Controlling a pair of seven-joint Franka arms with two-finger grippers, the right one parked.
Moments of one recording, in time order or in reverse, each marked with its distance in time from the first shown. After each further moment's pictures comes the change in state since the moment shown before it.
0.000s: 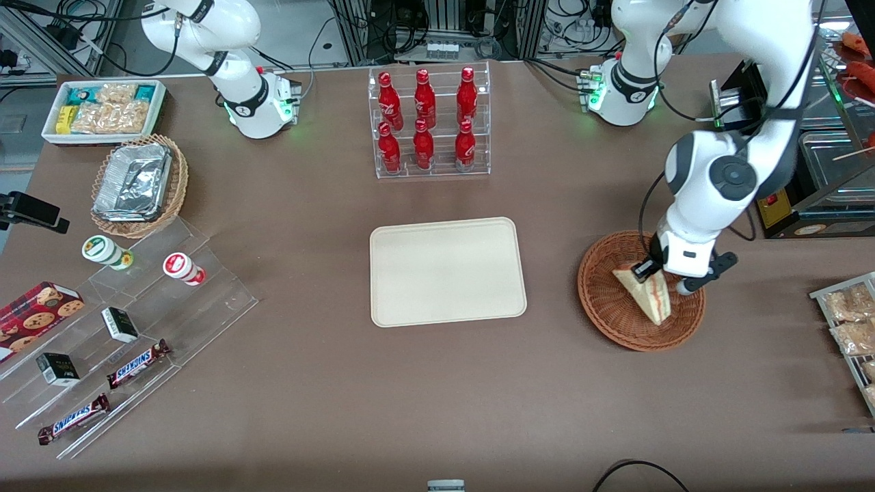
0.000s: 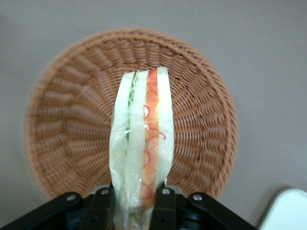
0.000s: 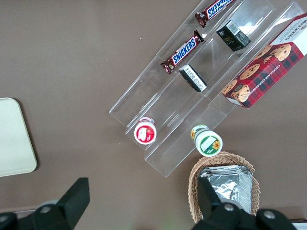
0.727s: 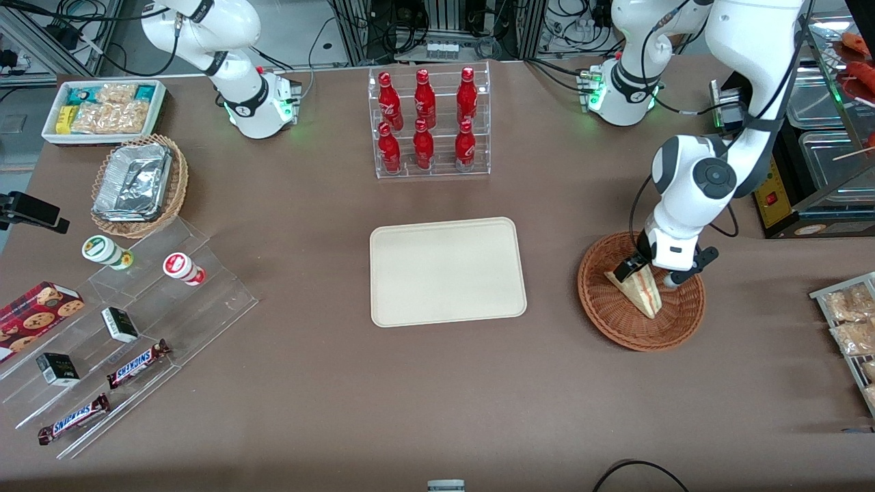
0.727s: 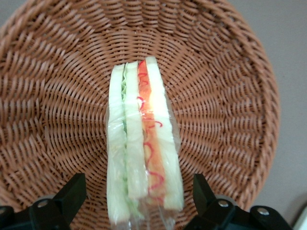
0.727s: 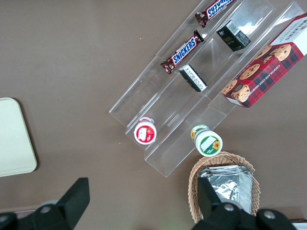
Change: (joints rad) arm 0.016 0.107 0.010 -0.228 -0.066 0.400 -0.015
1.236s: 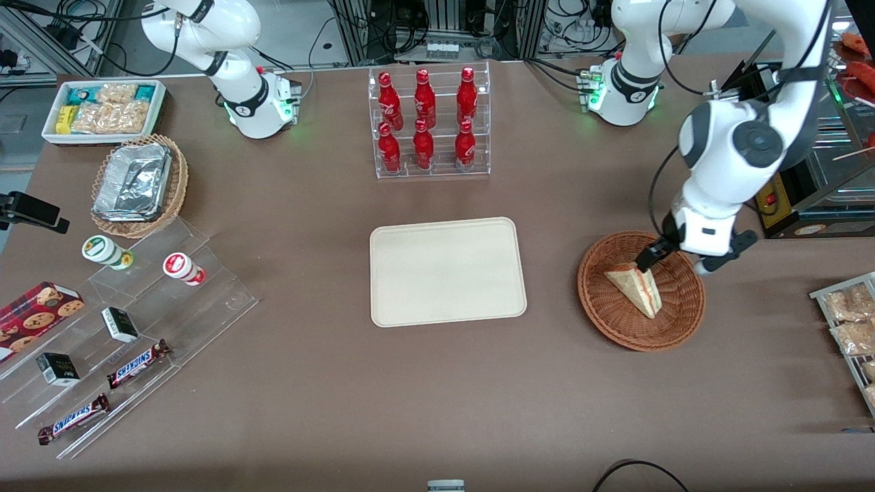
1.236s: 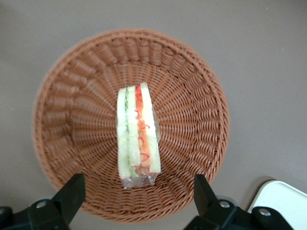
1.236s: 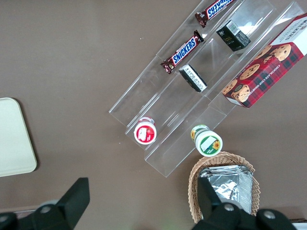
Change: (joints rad) arm -0.006 -0.168 -0.003 0.054 0.000 -0.199 0.005
